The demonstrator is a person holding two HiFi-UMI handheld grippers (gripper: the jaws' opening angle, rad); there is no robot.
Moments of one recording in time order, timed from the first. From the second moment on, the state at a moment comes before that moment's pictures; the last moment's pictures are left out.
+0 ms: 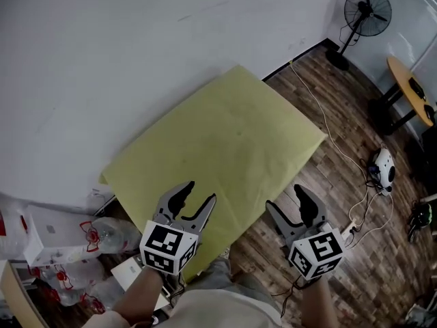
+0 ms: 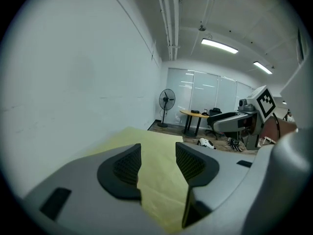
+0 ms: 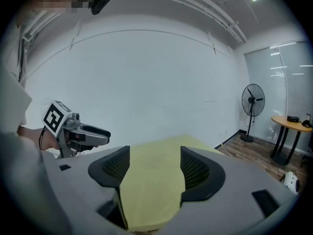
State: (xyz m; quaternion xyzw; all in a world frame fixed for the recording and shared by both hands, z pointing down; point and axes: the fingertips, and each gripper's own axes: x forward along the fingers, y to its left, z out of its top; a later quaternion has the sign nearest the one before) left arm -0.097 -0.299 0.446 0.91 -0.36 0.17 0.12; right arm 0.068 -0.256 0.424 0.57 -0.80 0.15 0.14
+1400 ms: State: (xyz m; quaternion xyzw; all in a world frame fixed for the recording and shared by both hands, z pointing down) left arm -0.077 -0.373 0.688 0.79 -0.44 0.32 0.29; right arm 0.137 -0.389 0.693 0.46 -0.77 0.30 0.31
